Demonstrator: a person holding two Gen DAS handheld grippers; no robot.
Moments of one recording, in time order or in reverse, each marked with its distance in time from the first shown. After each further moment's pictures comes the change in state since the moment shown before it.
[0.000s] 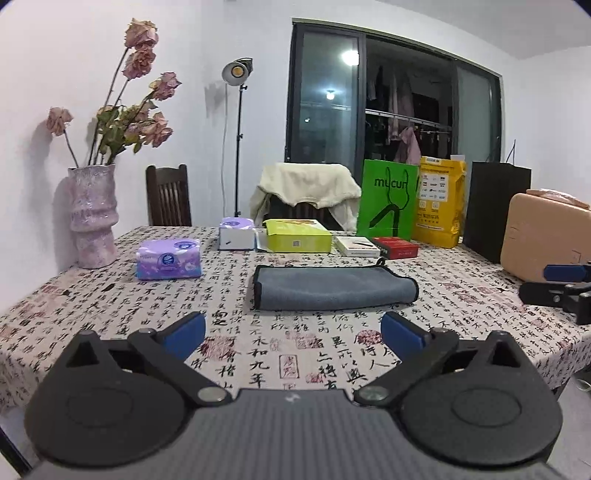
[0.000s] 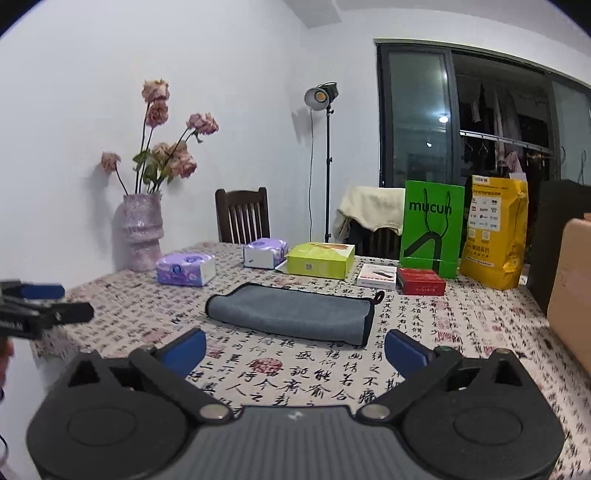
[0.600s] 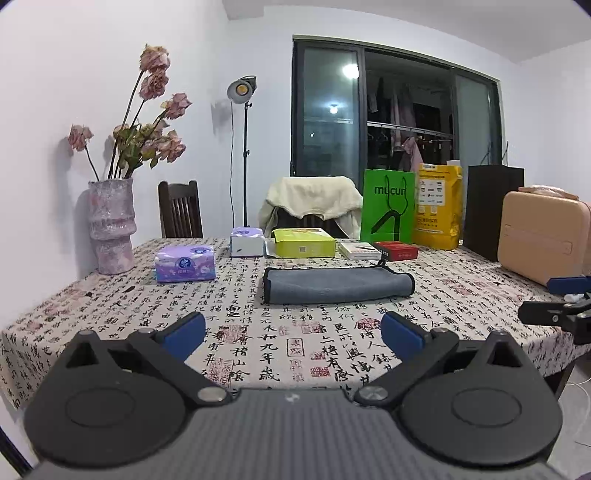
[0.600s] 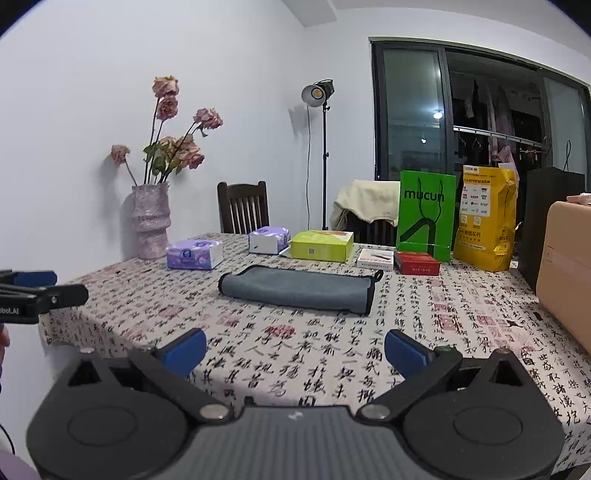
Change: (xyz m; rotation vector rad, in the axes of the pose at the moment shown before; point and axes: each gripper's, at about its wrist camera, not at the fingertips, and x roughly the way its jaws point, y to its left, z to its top) left arm -0.052 -0.006 -0.028 0.033 -0.057 0.025; right arm -0.042 0.025 -0.038 -0.008 0.015 -0.015
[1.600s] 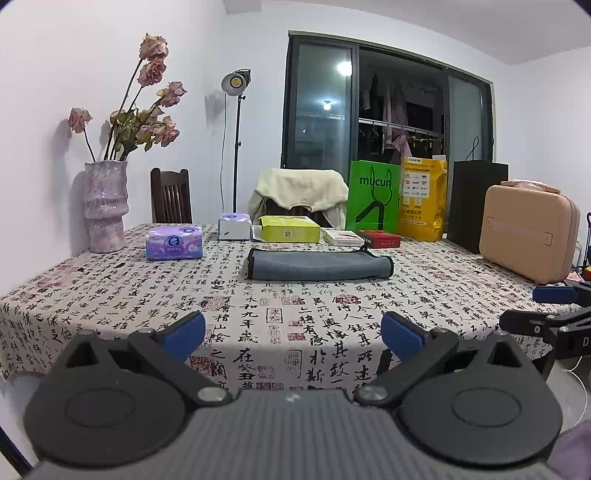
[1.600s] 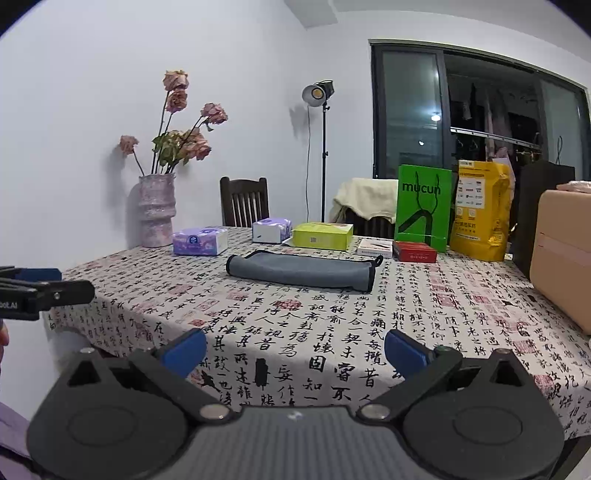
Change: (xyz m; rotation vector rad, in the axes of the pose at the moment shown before) left arm -0.026 -0.009 -0.030 -0.030 0.016 -0.041; right arm -0.027 0.015 -0.041 0.004 -0.011 -0.011
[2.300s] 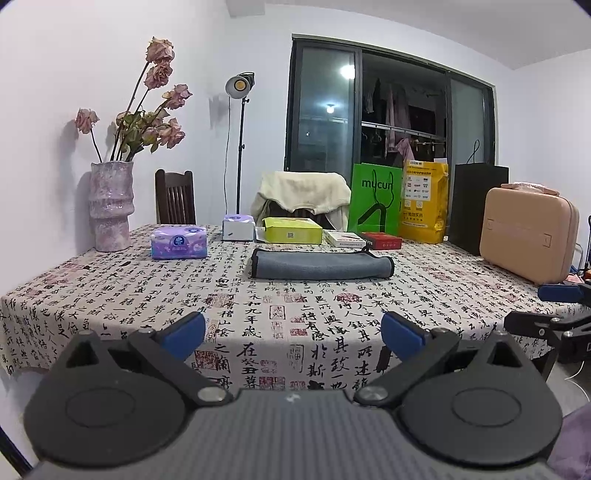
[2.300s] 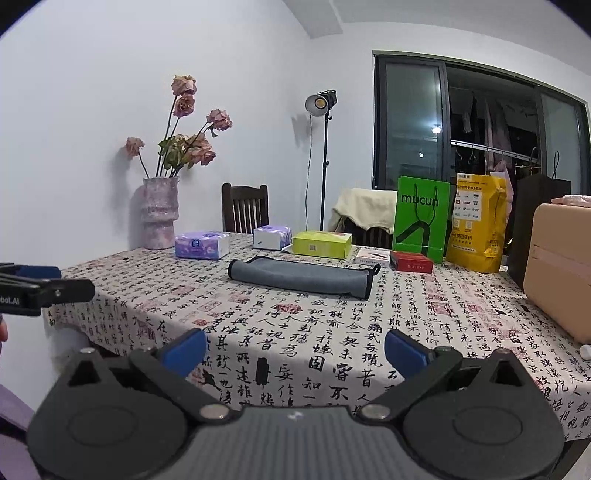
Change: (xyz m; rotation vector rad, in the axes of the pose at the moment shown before) left arm -0.012 -0.001 -0.006 -0.009 -0.007 0.009; right arm -0.015 0.008 -0.007 -0.038 -0.027 -0.011
